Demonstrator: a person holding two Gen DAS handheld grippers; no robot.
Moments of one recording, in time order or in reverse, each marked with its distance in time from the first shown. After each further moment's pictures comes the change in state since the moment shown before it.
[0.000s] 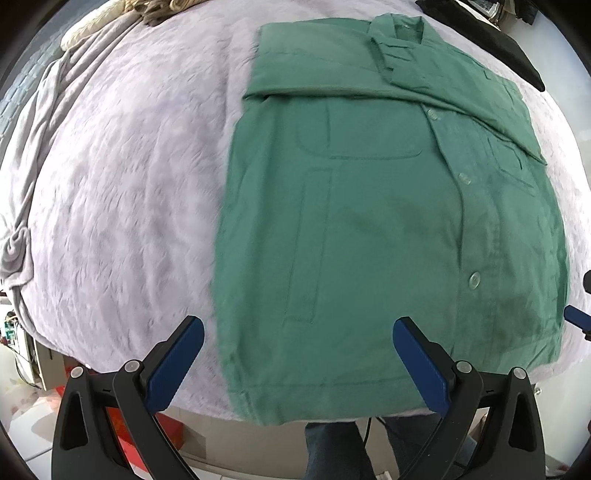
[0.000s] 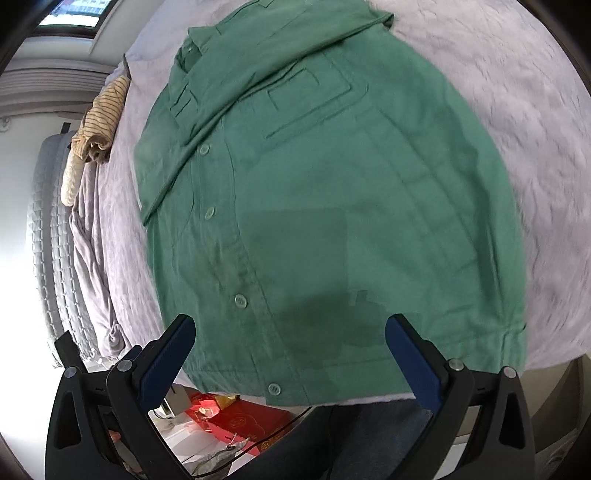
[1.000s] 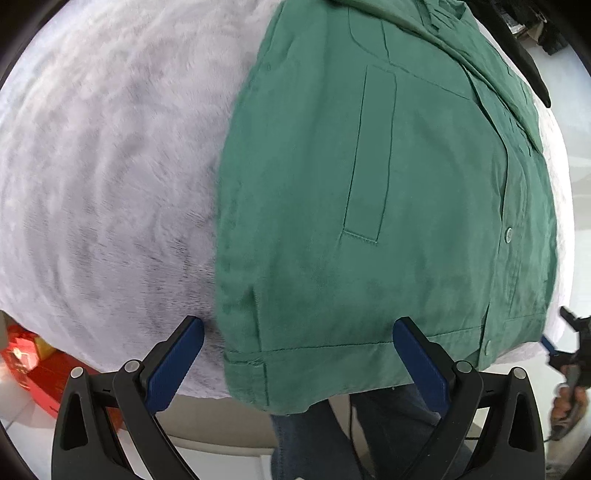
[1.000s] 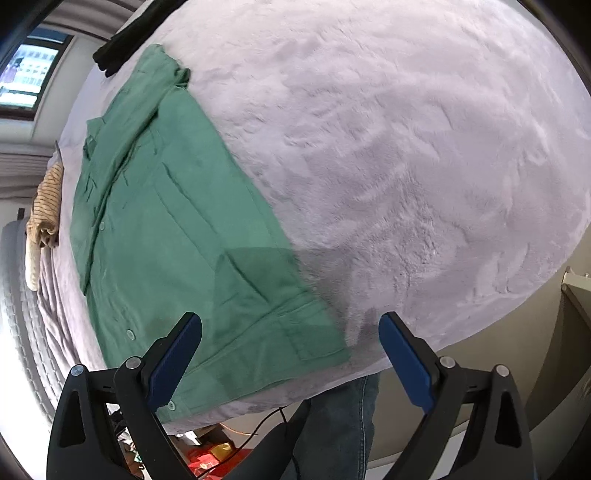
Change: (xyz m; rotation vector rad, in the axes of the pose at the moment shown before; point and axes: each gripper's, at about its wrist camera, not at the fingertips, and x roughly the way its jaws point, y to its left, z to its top) left arm 0.079 0.054 -0.040 -0.129 0.183 -0.259; right arm -0.036 -0.159 -0.042 0.271 -0.164 -0.104
